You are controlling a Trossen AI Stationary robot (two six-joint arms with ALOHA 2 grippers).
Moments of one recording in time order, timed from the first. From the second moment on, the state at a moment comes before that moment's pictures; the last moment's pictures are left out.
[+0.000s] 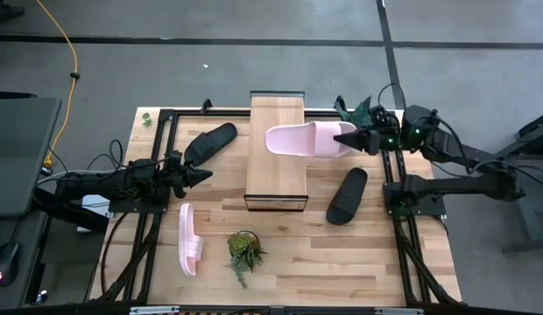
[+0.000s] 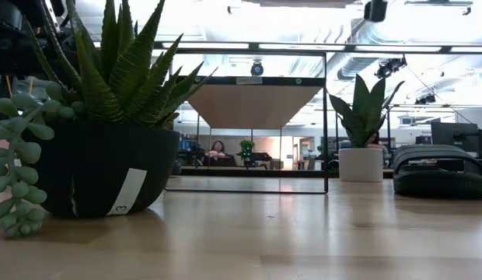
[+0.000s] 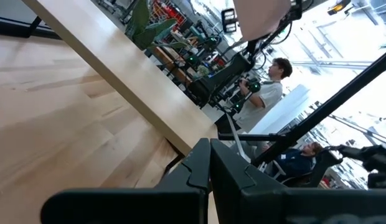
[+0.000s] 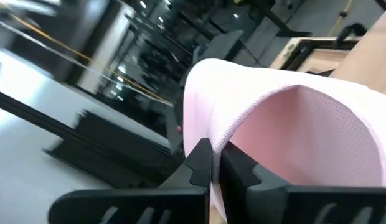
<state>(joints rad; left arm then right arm) 0.15 0.01 0.01 0.03 -0.09 -0.77 -0.30 0.76 0.89 -0.17 -0.24 0.93</state>
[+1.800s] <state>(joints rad) 0.15 0.01 0.01 0.03 -0.05 -0.79 -0.06 1.10 0.48 0.49 -0.01 1.44</state>
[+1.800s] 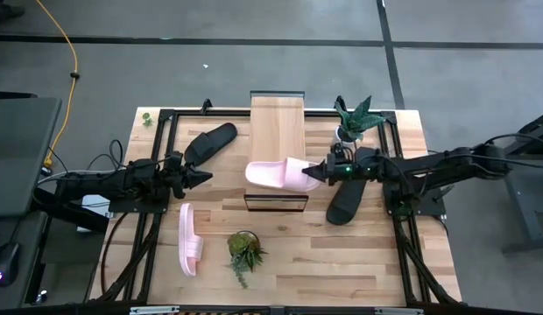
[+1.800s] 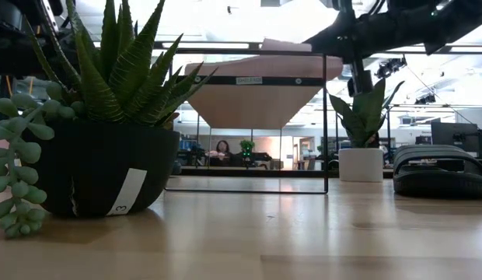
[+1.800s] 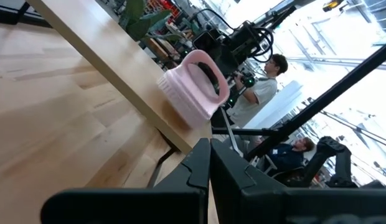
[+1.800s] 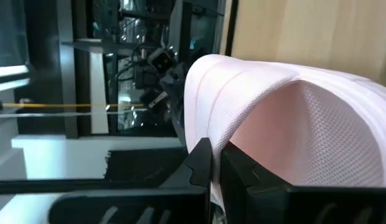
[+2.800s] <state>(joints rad) 0.15 0.01 0.01 0.02 -0.04 -0.79 -0.06 1.19 0.48 0.58 -0.08 1.40</state>
